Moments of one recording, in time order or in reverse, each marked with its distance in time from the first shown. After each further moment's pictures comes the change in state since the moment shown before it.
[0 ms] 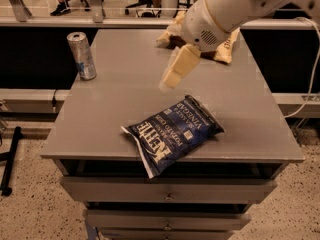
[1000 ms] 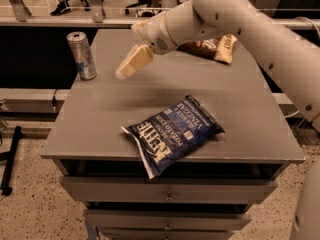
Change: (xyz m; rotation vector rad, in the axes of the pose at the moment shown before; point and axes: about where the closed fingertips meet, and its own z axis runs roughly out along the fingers) arm -0.055 -0.067 0.108 0.006 -0.313 0.034
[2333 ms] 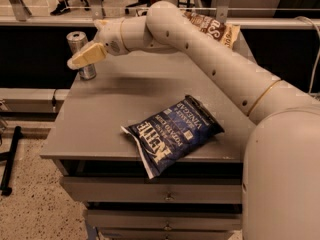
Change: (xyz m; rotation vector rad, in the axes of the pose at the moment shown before) arm -0.063 -0.027 0.121 0.038 -0.270 0.050
